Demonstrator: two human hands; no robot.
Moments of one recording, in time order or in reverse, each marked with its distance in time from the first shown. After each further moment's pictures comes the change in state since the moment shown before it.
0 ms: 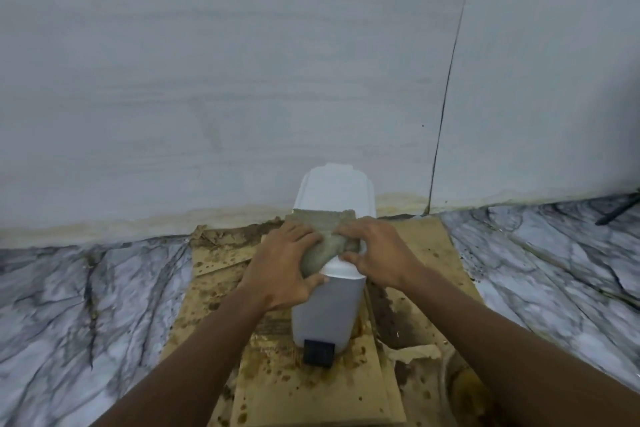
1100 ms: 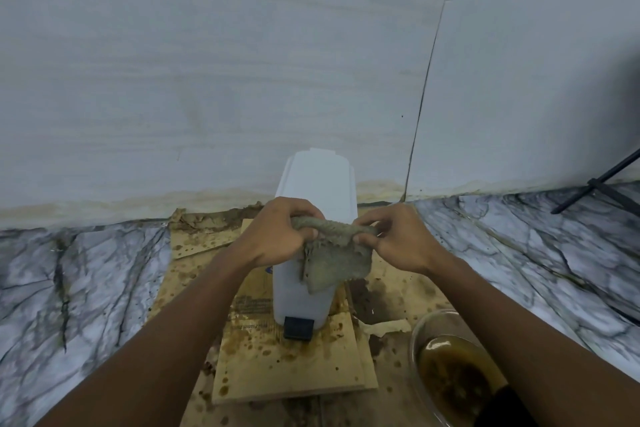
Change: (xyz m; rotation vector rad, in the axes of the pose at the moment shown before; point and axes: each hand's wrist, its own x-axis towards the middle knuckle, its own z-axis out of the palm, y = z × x) left_hand 0.012 0.028 -0.042 -0.692 -0.136 -0.200; right_hand -0.046 0.005 -0.043 0.274 0.023 0.168
